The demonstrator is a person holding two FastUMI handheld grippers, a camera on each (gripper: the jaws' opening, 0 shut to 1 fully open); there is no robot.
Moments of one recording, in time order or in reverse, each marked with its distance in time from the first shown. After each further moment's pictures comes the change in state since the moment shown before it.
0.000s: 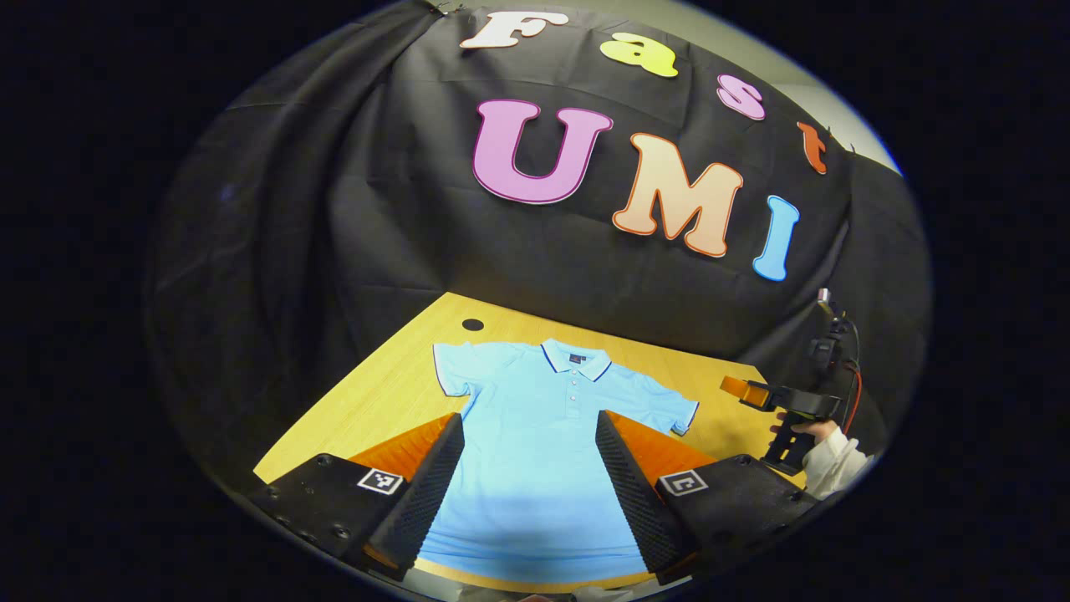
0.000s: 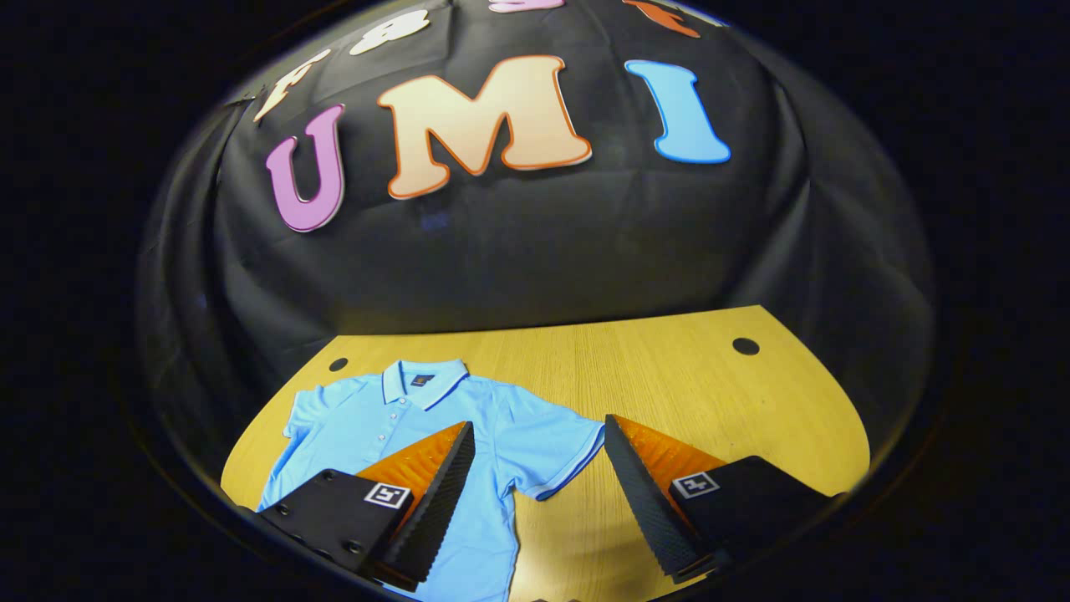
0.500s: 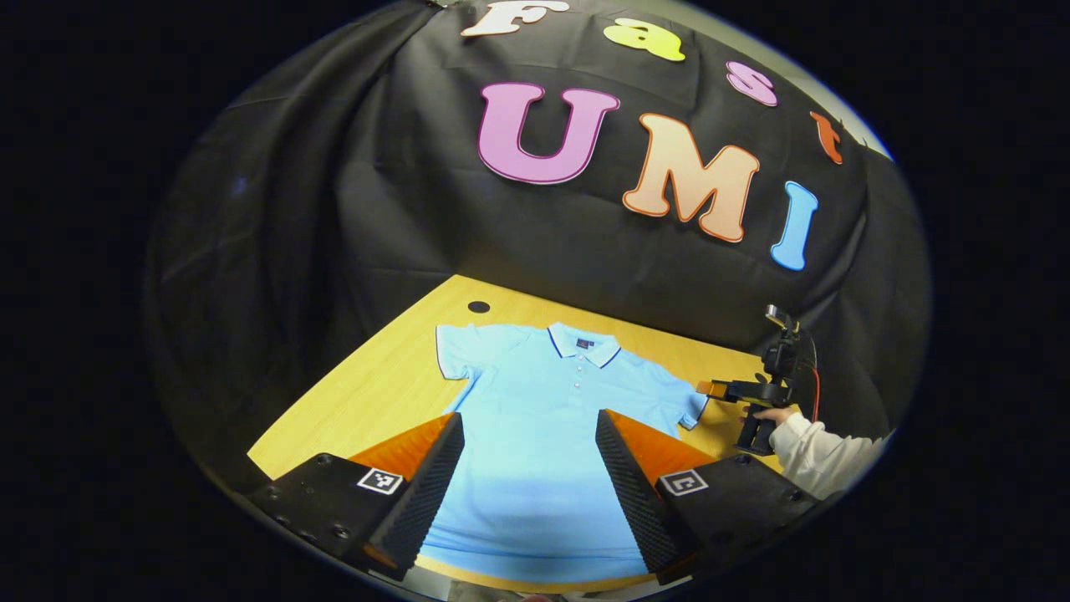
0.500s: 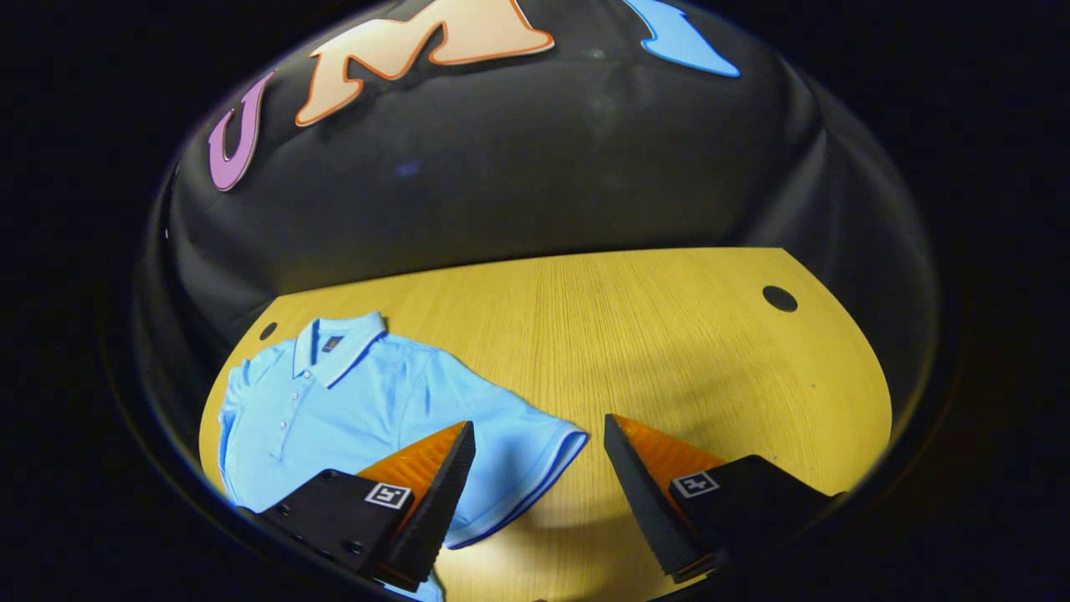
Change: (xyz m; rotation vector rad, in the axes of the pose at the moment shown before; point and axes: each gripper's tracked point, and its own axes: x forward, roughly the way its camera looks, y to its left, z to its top) left arm 0.010 -0.011 -0.023 -0.012 0.063 0.060; right arm 0.114 -0.052 -0.062 0.001 0.197 -0.057
